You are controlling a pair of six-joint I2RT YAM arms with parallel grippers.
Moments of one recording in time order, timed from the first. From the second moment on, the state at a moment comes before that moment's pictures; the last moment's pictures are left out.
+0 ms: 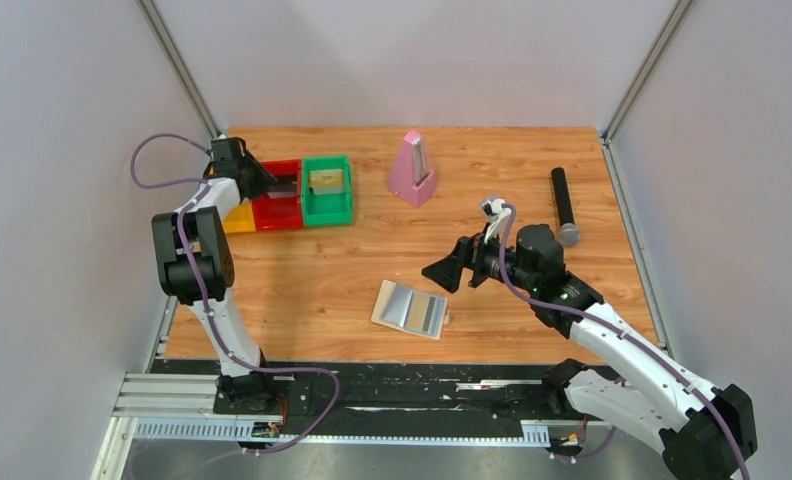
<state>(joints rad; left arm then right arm) 0.17 1.94 1.36 -0.15 0.09 -0.64 0.60 0.90 0.64 0.00 -0.42 0.50</state>
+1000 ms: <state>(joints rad) -0.13 1.36 1.02 -0.34 0.45 -0.50 0.64 1.13 0.68 -0.19 -0.37 0.91</state>
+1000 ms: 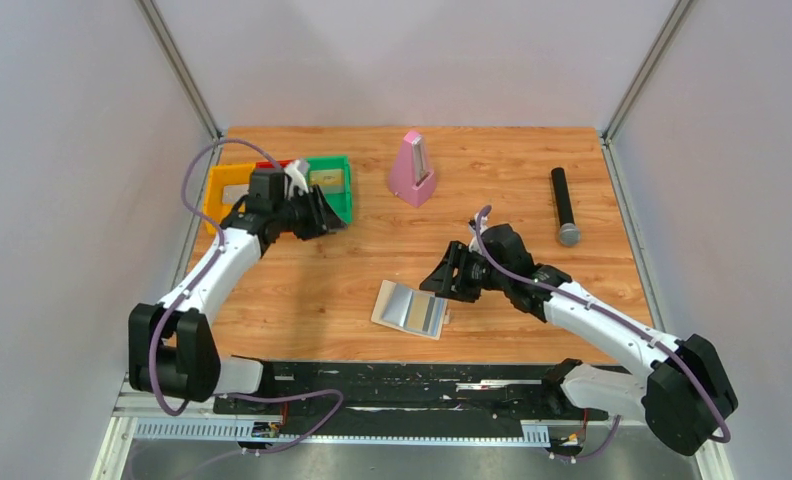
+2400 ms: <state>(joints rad) -0.58 1.42 0.59 0.08 0.63 -0.68 0.67 1.39 0.57 -0.07 -0.32 1.02</state>
